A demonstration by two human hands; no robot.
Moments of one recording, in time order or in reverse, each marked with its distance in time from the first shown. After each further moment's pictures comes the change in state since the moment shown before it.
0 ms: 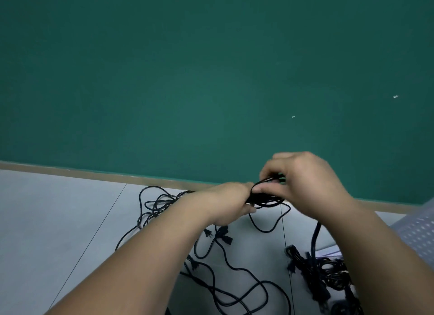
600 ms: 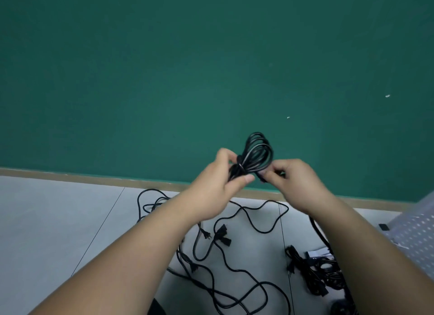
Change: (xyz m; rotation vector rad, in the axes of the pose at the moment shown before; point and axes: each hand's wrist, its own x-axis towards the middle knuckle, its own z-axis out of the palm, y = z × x) left_hand -0.024 0.006 -0.013 -0.474 0.491 0.045; right_hand 0.003 0.029 0.037 0.463 -0.054 0.411
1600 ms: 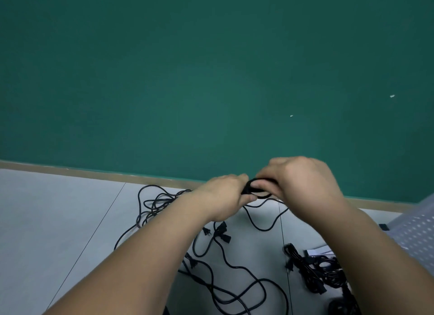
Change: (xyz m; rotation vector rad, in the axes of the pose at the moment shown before) left_hand 0.017 -0.020 0.020 0.509 -0.339 -0.082; right_hand -0.029 -0.048 -0.016 -0.747 0.016 -0.418
